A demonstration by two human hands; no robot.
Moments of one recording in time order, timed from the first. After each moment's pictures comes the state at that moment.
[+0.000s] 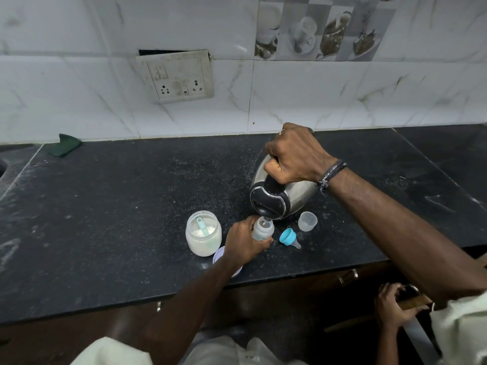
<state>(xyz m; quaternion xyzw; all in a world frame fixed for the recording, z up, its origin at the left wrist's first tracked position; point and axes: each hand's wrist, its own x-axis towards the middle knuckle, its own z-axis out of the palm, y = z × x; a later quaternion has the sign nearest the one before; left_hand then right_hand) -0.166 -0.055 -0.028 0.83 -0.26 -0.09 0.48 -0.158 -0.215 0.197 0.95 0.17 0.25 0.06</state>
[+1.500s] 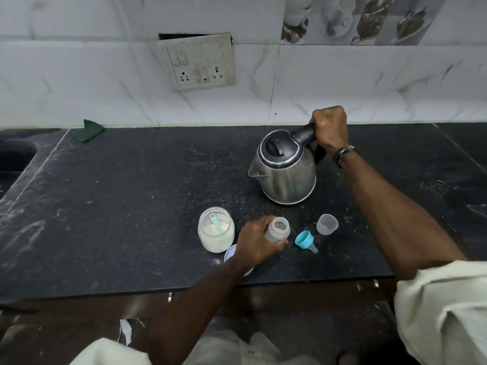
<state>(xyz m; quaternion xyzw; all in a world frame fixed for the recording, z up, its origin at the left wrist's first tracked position) -0.162 -0.057 -0.044 0.82 -0.25 -0.11 0.50 -0.072 -0.289 0.153 0.85 -0.18 0.28 -0.40</state>
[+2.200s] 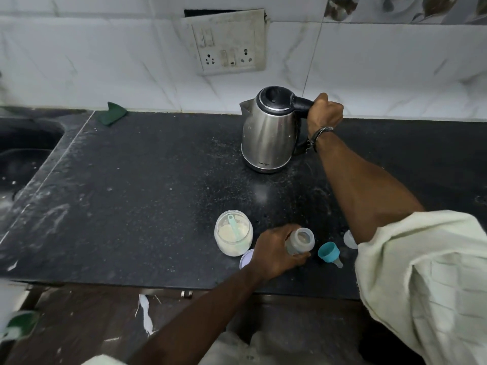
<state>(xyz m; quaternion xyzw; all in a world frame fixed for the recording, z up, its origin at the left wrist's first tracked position) -0.162 -0.052 -0.037 0.82 -0.27 -0.09 0.49 0.049 -0.241 0.114 0.68 -0.41 0.30 -0.52</state>
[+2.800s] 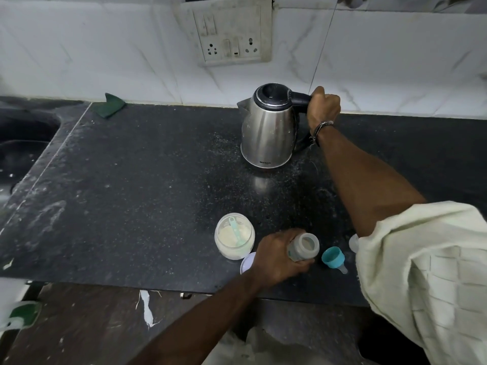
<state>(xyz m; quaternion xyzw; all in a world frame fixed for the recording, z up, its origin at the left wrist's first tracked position) -0.160 -0.053 -0.041 0.82 -0.27 -0.09 0.49 0.080 -0.242 0.101 0.73 -0.39 0.24 -0.51</state>
